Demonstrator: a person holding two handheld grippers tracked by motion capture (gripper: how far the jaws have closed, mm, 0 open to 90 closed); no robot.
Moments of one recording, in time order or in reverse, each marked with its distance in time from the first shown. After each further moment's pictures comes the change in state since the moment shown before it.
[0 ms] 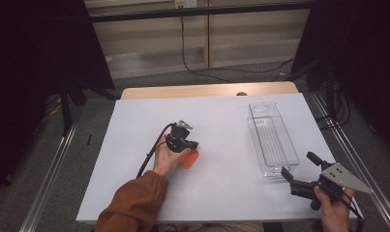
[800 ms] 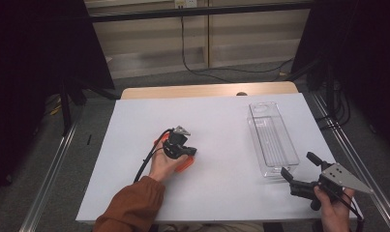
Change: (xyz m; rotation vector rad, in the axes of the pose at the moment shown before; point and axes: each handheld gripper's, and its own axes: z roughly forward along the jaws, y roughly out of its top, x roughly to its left) left arm -0.005 -0.016 -0.006 0.003 -0.034 0.009; right arm 0.000 0.000 0.000 0.004 0.005 0.004
